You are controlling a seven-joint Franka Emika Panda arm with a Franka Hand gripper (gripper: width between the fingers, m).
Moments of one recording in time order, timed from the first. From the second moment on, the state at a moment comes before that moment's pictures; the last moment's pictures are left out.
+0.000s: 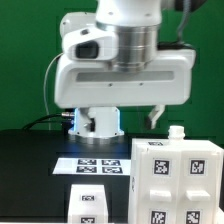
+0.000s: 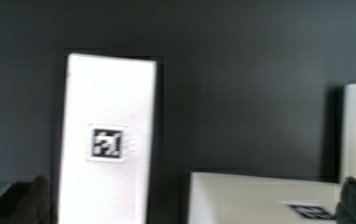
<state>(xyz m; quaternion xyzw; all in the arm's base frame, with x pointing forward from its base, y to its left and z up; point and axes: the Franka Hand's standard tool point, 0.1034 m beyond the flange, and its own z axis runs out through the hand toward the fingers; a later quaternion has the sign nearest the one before) 0.571 -0.008 0.134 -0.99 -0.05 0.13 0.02</state>
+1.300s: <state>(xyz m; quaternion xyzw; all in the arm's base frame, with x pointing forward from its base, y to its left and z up) 0.566 -0.048 0.073 -1.00 -0.06 0.01 0.00</state>
